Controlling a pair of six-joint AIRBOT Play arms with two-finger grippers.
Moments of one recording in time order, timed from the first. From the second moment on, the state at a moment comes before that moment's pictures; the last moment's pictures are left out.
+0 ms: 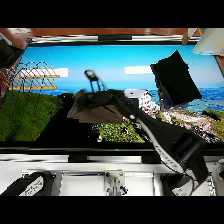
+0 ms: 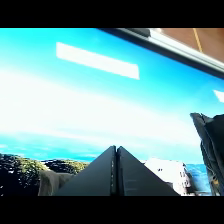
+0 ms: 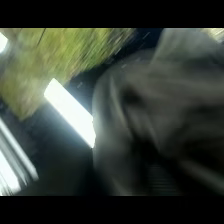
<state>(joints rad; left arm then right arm) 0.15 -1.02 1.42 0.97 -0.93 -1.52 0.75 -1.80 1.57 2.31 -0.63 -1.77</state>
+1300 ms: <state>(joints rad) 0.17 -1.04 1.42 0.97 -0.98 -1.47 0.29 -1.91 1.49 2.30 -1.24 -1.63</state>
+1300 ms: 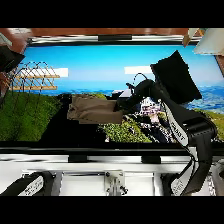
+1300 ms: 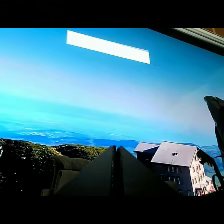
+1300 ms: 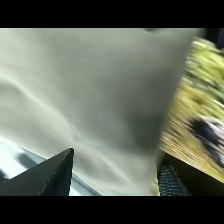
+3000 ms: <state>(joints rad) 0.06 -1.04 1.29 0.97 -0.98 -1.47 -0.16 -1.80 2.11 2.67 -0.49 -1.60</state>
